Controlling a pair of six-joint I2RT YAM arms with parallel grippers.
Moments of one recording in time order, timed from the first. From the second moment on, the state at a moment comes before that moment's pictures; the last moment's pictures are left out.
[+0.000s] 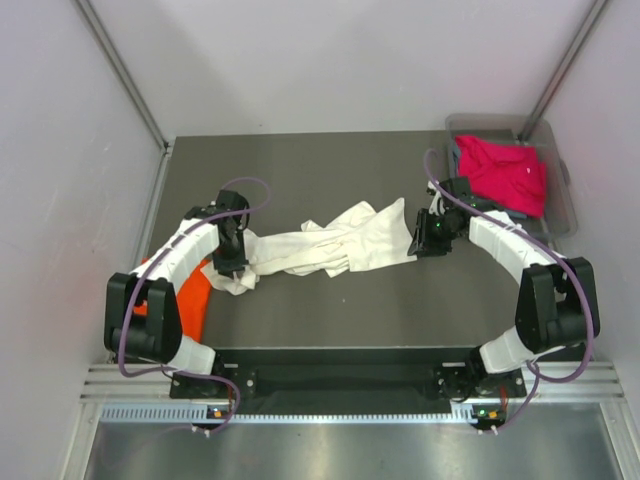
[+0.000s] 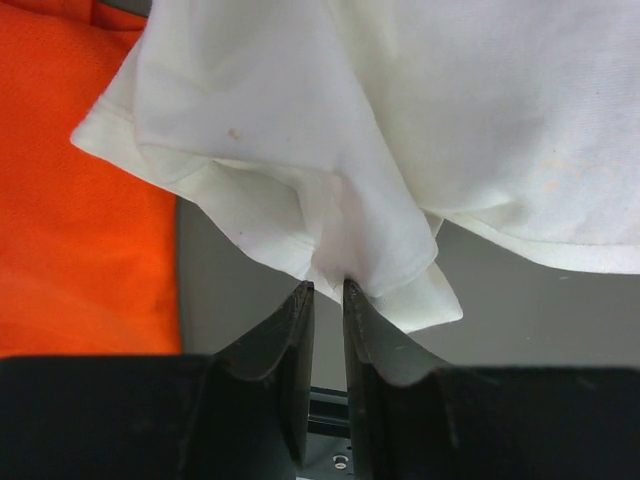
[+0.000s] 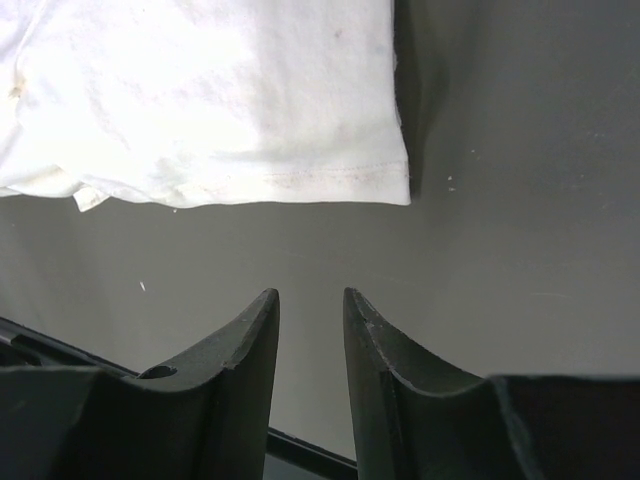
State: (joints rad) left arm -0.20 1.48 1.03 -0.91 -0.14 -0.37; right arm 0.22 1.51 1.02 -0.62 -0.29 0.32
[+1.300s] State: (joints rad) left arm -0.19 1.67 1.19 -0.88 -0.05 -0.31; right arm 0.22 1.58 1.03 -0.60 -0.26 0.33
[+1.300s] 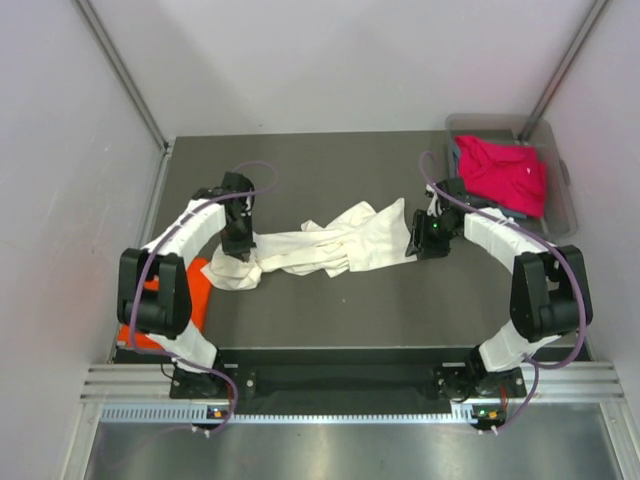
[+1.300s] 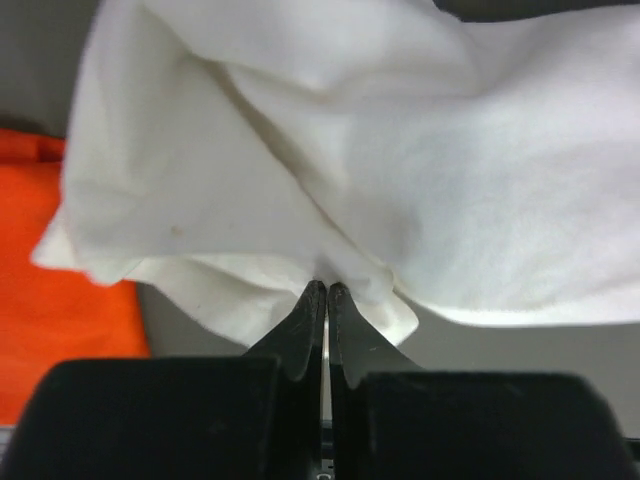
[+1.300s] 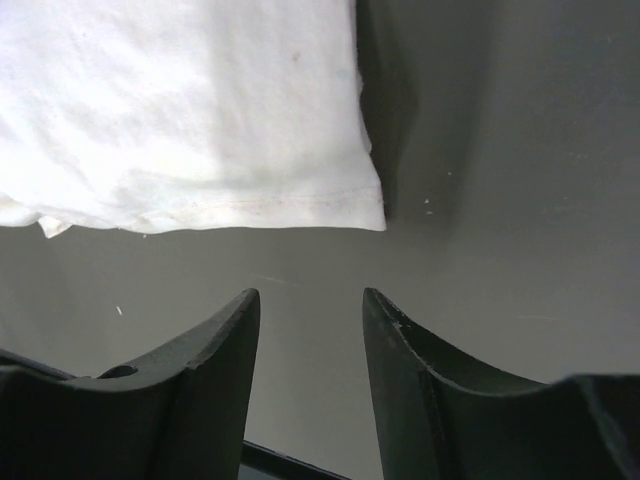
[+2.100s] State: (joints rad) left arm -0.19 1.39 1.26 -1.09 0.13 -0.42; right arm 0.21 1.71 1.05 -0.55 -0.13 0.33
